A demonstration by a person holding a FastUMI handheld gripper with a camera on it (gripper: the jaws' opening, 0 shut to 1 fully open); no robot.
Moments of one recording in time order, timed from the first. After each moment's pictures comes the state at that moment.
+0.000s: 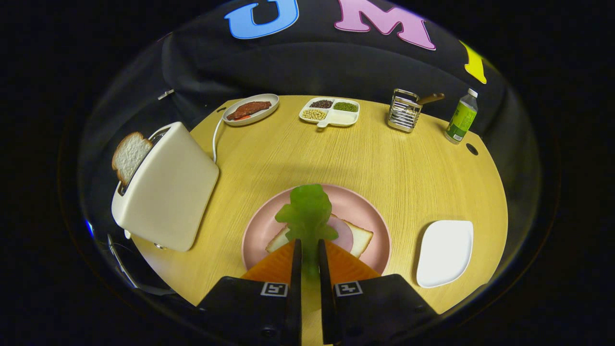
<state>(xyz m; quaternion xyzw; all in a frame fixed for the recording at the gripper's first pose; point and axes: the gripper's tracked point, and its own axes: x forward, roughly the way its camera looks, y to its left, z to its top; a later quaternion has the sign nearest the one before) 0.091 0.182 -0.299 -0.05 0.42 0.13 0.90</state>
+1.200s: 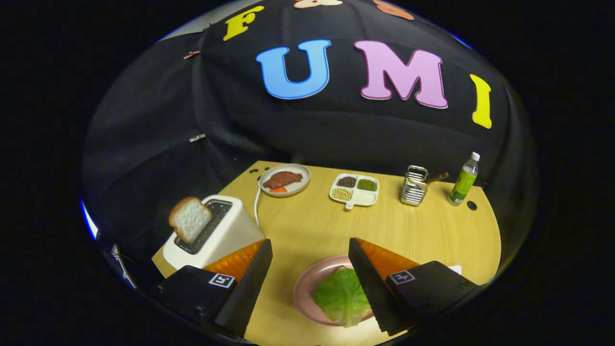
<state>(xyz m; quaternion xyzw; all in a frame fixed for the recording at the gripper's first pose) 0.105 0.272 -0.133 -0.02 0.23 0.20 0.95</state>
